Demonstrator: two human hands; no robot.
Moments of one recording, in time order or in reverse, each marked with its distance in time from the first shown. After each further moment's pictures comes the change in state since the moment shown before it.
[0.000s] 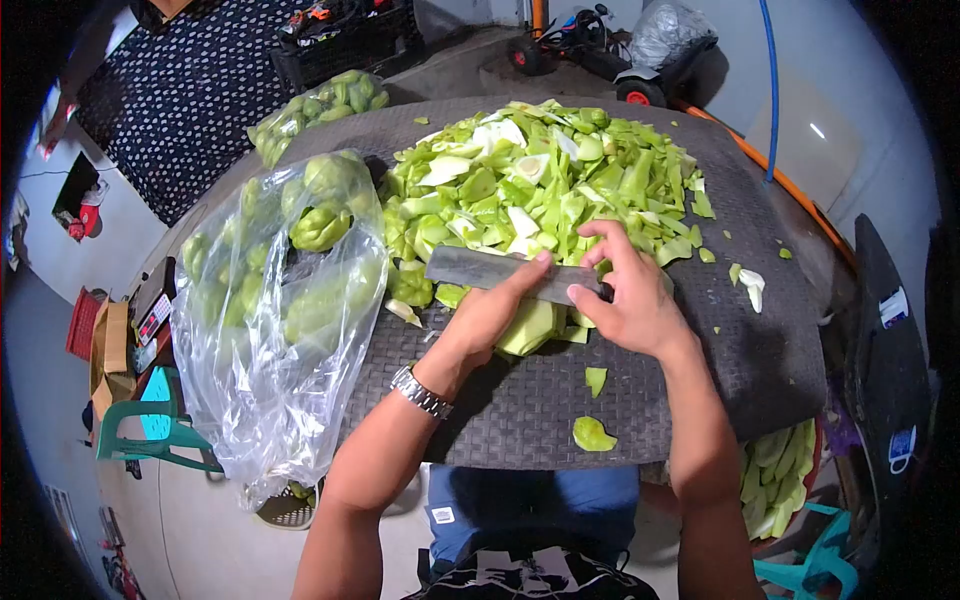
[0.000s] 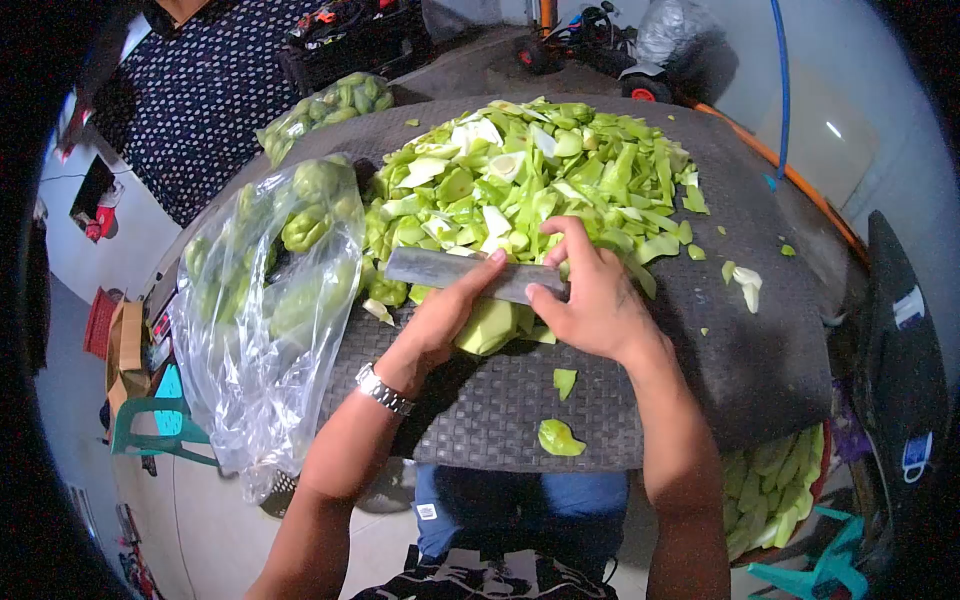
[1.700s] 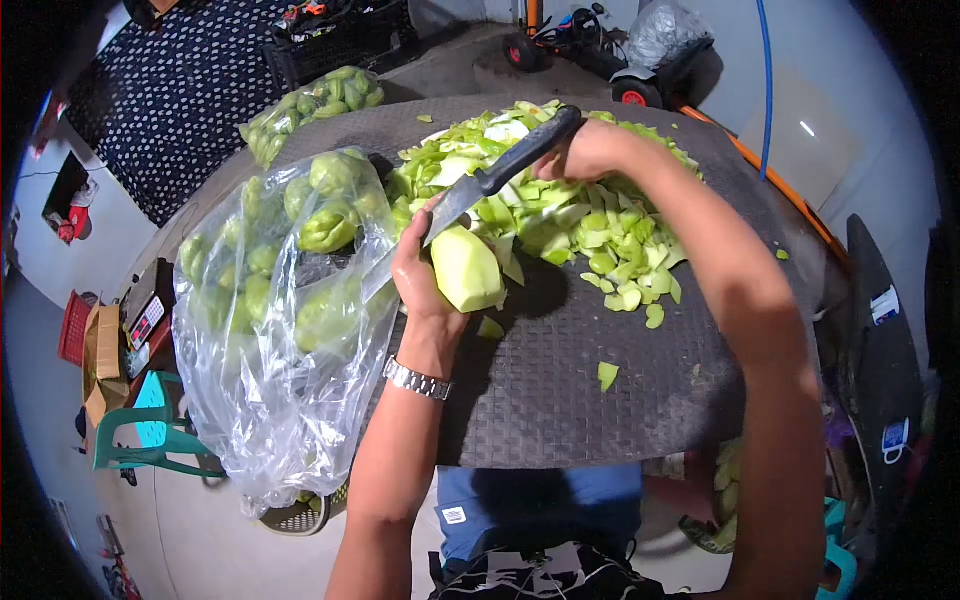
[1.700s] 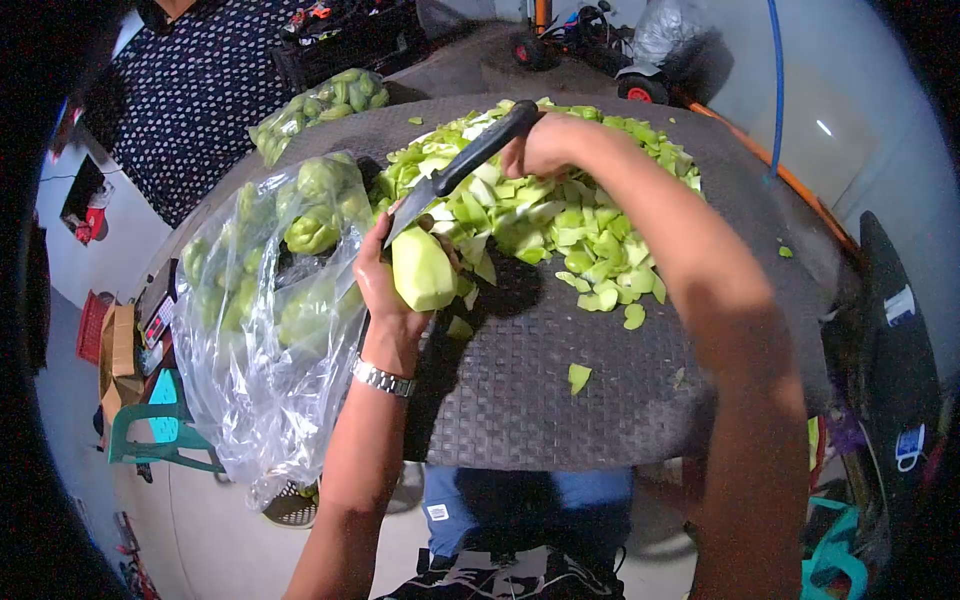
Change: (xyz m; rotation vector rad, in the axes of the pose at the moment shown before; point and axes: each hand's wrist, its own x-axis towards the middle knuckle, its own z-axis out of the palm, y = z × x) left_hand 0.014 0.028 -0.061 -0.682 0.188 0.459; right_hand 0.210 -0.006 -0.006 -0.626 -0.618 0.041
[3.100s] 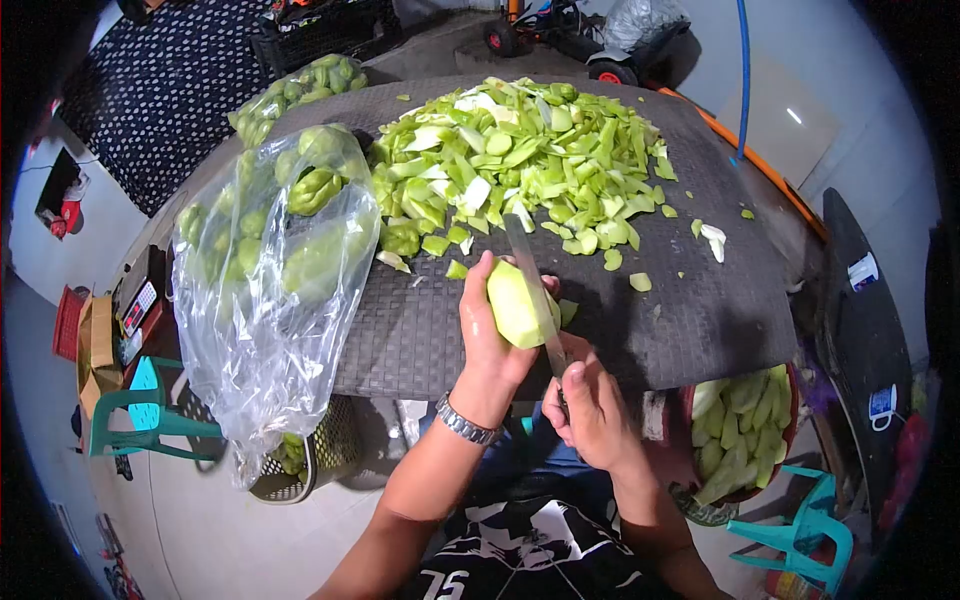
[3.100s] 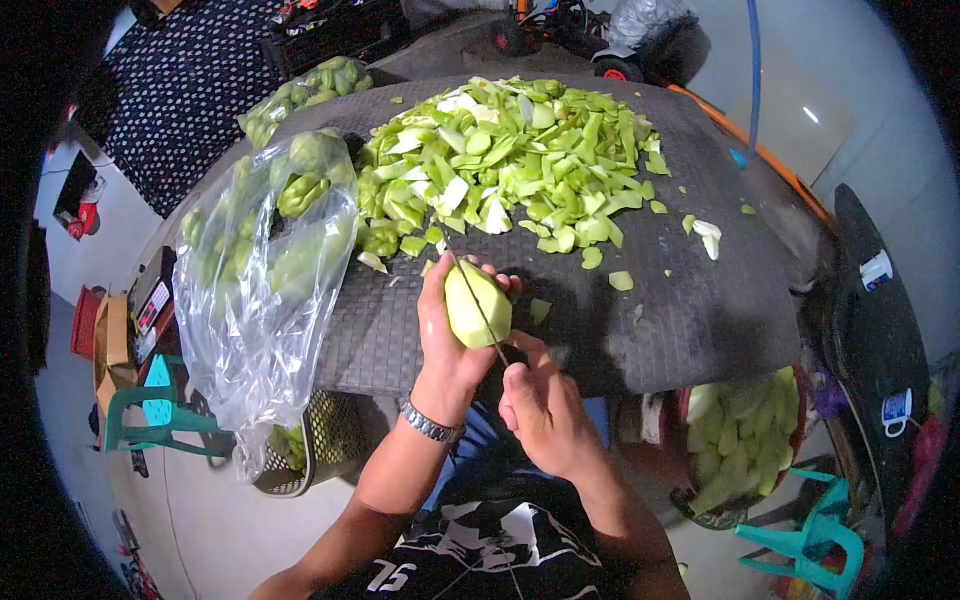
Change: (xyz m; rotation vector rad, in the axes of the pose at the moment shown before) left_hand -0.142 -0.068 0.045 -0.295 0.088 -0.347; right_hand -0.313 -0.155 0.184 1.370 0.348 0.088
